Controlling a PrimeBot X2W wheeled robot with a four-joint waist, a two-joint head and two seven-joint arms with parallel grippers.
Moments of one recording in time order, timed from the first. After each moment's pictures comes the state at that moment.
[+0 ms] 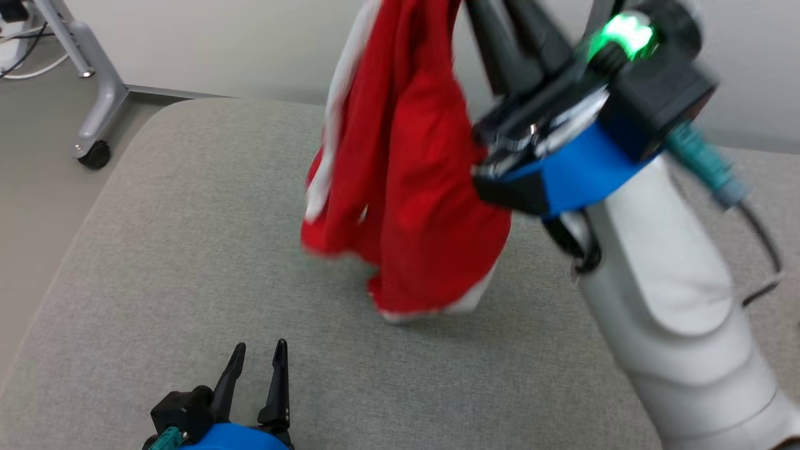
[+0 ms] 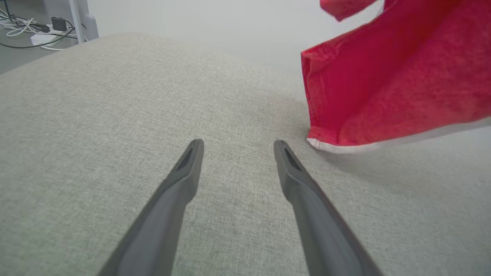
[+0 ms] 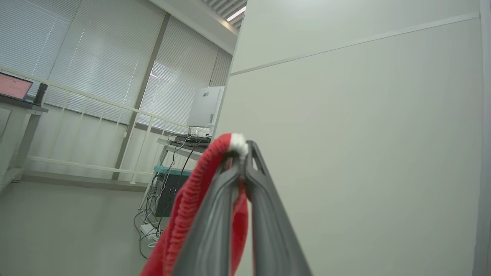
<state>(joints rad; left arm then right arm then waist) -0.04 0.09 -0.21 0.43 -0.42 -0.13 -0.26 -0.91 -0.05 0.38 0.22 0.17 0.13 -0.26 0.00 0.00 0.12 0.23</state>
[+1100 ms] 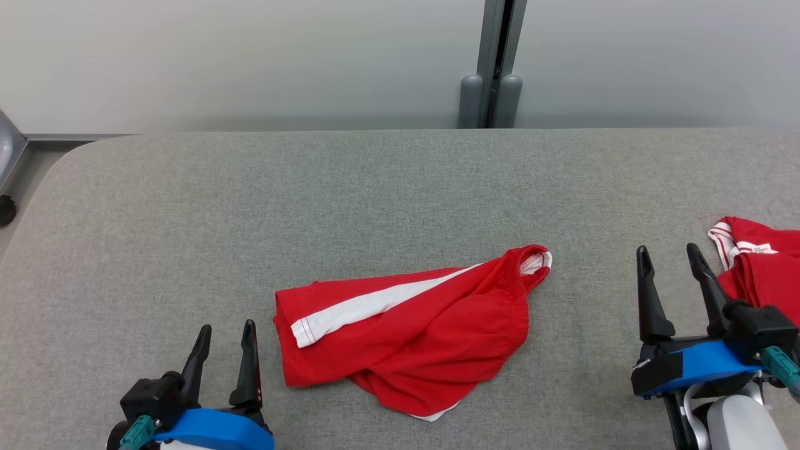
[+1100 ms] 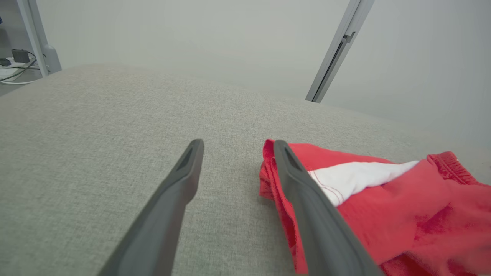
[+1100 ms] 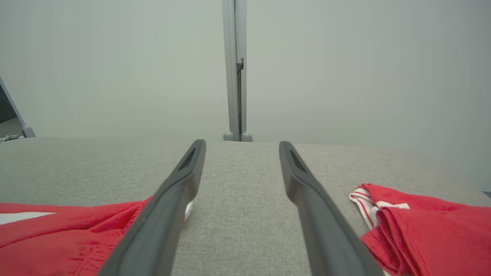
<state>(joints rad) -0.06 0.09 -0.10 0.41 -0.35 -0.13 -0.26 -0.18 -0.06 -0.11 0.30 0.03 0.13 -0.26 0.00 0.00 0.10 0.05</state>
